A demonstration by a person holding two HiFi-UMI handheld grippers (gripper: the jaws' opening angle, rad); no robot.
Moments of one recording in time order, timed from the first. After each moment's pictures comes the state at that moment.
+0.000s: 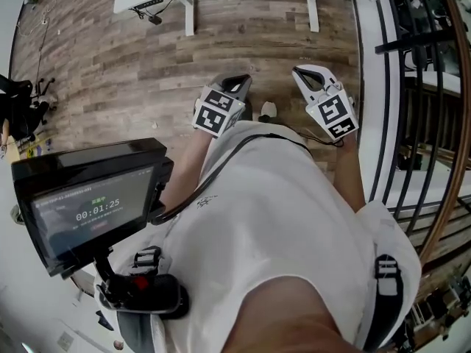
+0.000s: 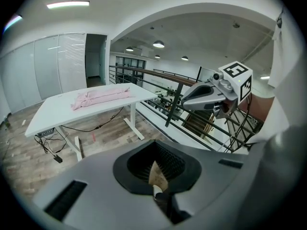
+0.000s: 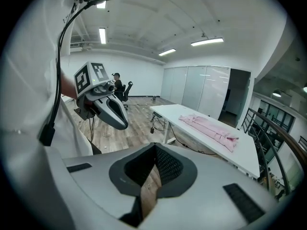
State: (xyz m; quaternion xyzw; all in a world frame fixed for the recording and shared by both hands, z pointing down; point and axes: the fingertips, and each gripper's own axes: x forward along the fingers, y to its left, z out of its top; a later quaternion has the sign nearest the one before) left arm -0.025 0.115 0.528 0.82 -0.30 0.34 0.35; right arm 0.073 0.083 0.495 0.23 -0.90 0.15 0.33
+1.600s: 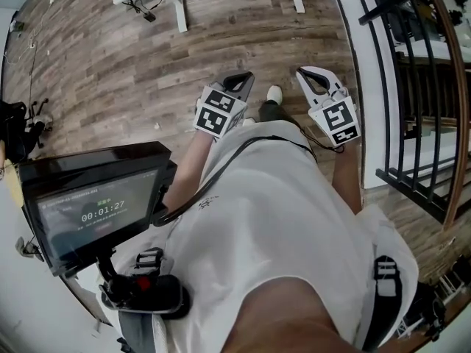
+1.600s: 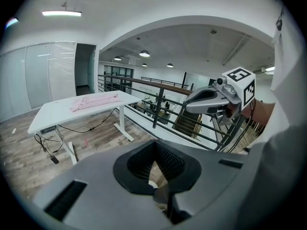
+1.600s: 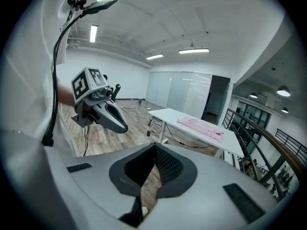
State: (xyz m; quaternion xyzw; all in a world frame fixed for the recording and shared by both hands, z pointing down) left arm -0.006 0.141 0.511 0.84 -0.25 0.33 0.34; right arm 0.094 0.125 0.471 0.32 -0.87 0.19 0.32
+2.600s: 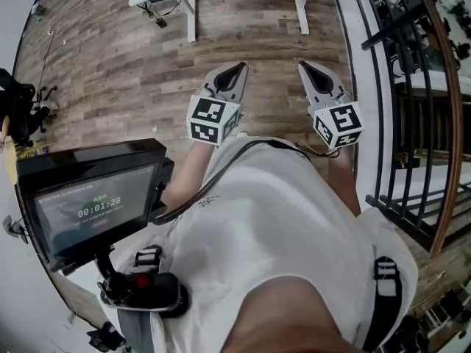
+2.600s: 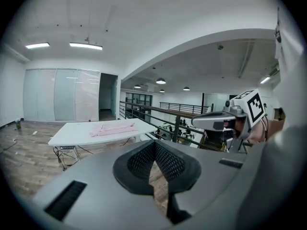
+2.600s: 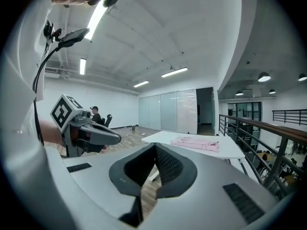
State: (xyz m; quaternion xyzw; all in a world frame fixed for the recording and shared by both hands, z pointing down) left arm -0.037 0.061 0.462 0.84 -0.42 0.22 0.28; right arm 0.085 0.049 0.443 0.39 -0.88 0.23 0.17
